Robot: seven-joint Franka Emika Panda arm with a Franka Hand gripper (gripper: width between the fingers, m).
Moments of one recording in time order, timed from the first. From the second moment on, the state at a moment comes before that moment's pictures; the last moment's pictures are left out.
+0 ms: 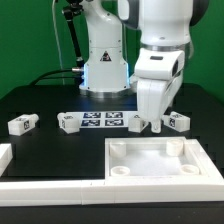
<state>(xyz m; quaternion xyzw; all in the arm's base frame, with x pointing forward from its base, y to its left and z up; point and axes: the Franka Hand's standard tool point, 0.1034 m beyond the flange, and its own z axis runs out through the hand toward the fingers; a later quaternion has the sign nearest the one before) 0.476 0.119 0.059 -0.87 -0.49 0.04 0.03</state>
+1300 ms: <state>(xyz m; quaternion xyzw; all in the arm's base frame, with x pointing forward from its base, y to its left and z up) 0.421 0.188 0.052 -0.94 -0.29 0.18 0.00</state>
